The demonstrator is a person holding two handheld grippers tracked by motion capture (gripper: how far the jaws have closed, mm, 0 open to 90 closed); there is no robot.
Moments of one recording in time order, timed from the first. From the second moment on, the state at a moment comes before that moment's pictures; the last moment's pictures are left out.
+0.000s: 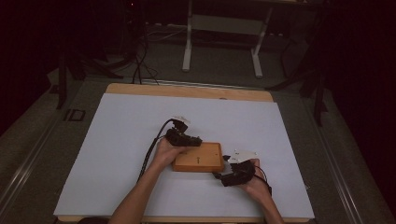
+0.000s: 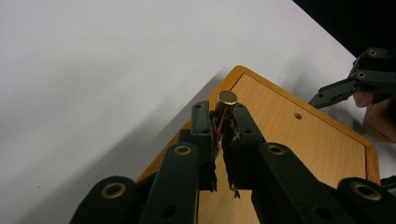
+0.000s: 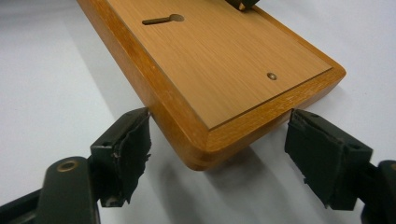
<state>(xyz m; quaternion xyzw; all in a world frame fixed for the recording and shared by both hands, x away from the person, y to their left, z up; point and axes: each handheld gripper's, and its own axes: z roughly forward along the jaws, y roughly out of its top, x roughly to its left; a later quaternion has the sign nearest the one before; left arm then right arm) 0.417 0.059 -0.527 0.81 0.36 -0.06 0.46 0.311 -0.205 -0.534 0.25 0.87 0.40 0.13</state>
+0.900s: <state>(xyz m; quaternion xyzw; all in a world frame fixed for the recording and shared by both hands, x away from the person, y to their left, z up) 0.421 0.058 -0.526 0.82 0.35 -0.07 0.45 0.315 -0.188 -0.543 0.24 0.87 0.36 0.23</state>
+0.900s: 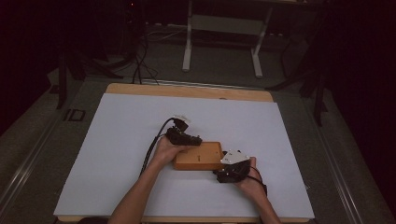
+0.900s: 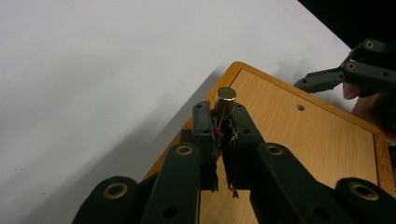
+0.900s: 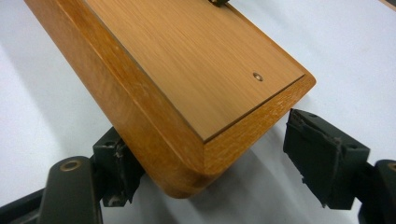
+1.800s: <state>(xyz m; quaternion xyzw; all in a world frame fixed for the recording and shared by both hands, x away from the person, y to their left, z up) 0.419 0.058 -0.527 0.83 0.32 -0.12 0.44 0.301 -0.193 -0.524 0.22 0.84 0.42 0.27</state>
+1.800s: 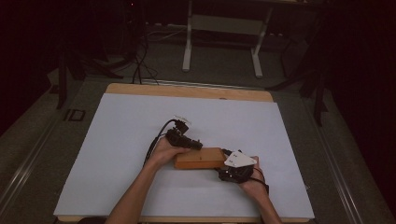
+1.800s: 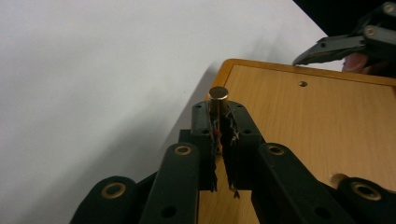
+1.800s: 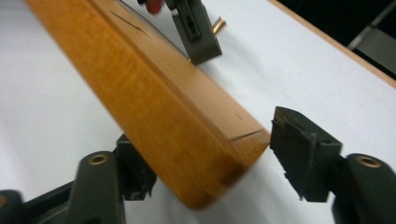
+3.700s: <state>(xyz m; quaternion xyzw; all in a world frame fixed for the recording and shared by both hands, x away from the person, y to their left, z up) 0.348 0.165 -0.511 0.80 0.35 0.06 0.49 0.302 -0.193 -0.522 0.20 0.85 0.42 0.25</state>
